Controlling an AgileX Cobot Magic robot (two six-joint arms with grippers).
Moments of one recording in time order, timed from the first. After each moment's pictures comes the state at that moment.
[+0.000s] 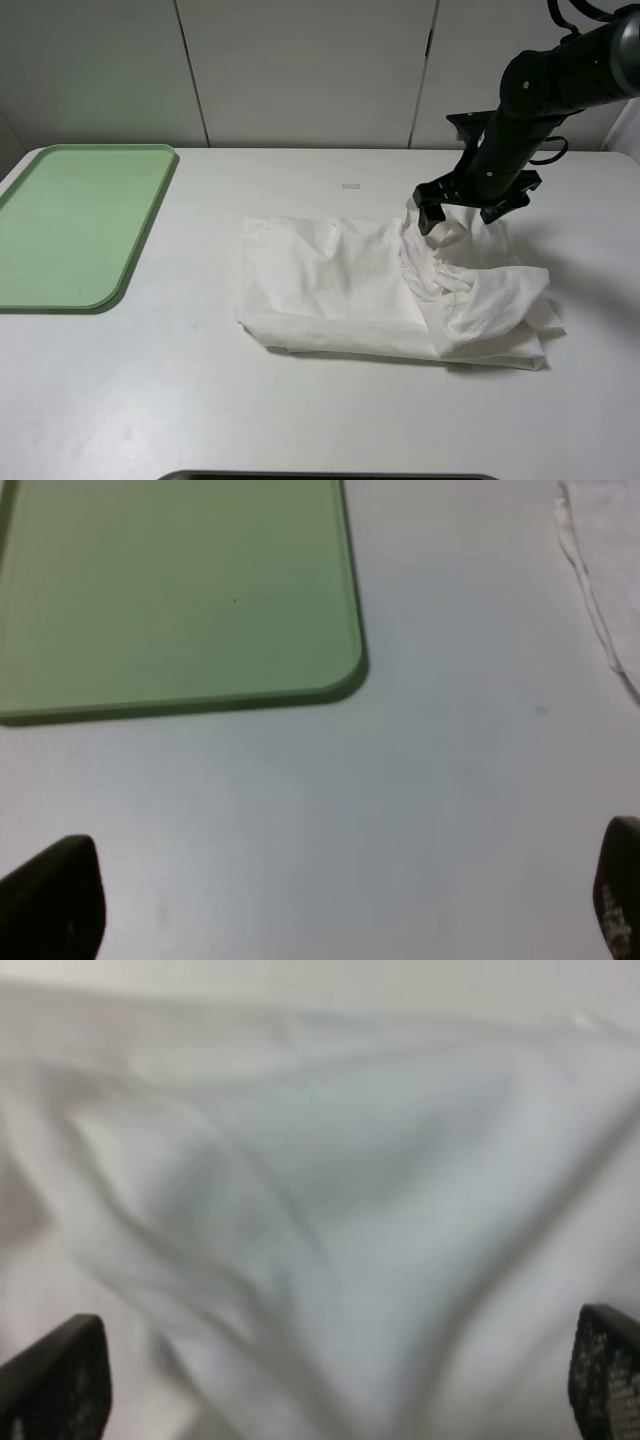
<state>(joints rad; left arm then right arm) -0.07 0.04 -0.48 0.00 1.07 -0.01 0.24 1.97 -1.23 -0.02 0.67 0.06</state>
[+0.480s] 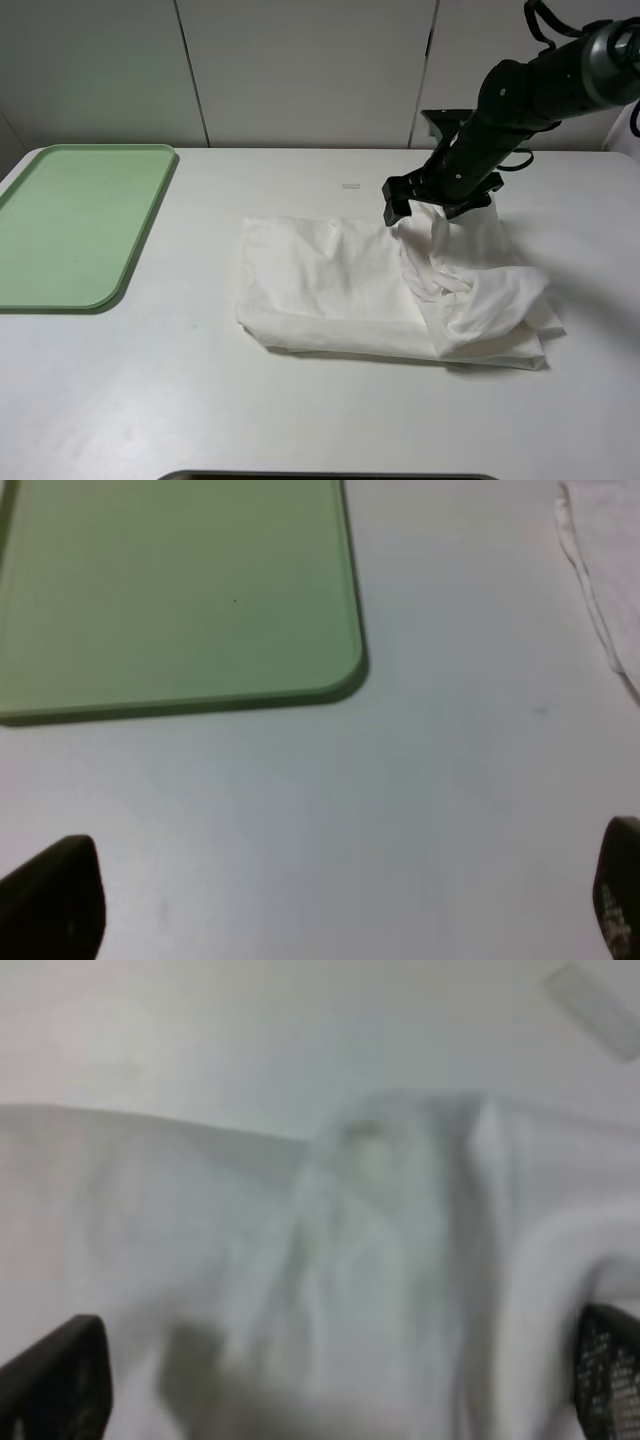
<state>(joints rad) -0.07 0.04 -0.48 0.00 1.07 -0.01 0.30 1.99 -1.23 0.12 0.48 0.01</state>
